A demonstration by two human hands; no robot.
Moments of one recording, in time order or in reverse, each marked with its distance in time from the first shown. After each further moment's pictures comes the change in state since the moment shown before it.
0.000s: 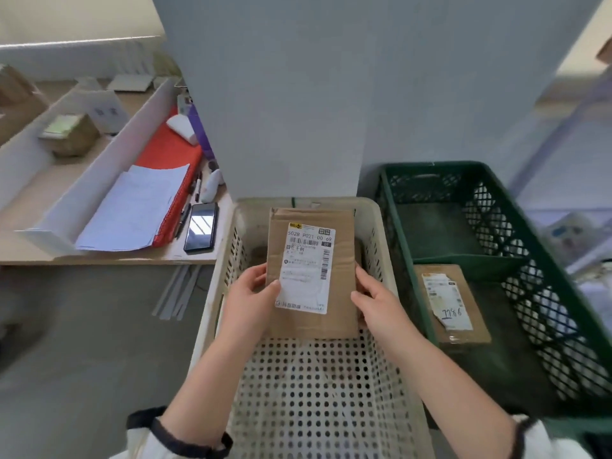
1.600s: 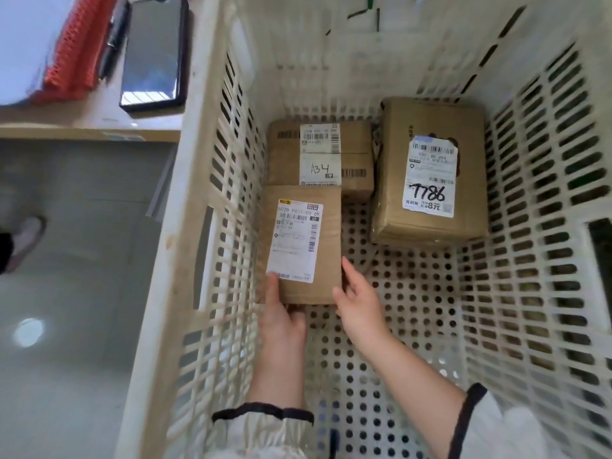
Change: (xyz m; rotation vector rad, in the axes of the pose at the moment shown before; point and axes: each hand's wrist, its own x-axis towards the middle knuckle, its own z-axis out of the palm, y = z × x) left_hand 0.152 -0.332 0.033 -0.788 0.322 -0.654; right_hand 0.168 0.271 0.170 0.129 -0.015 0.231
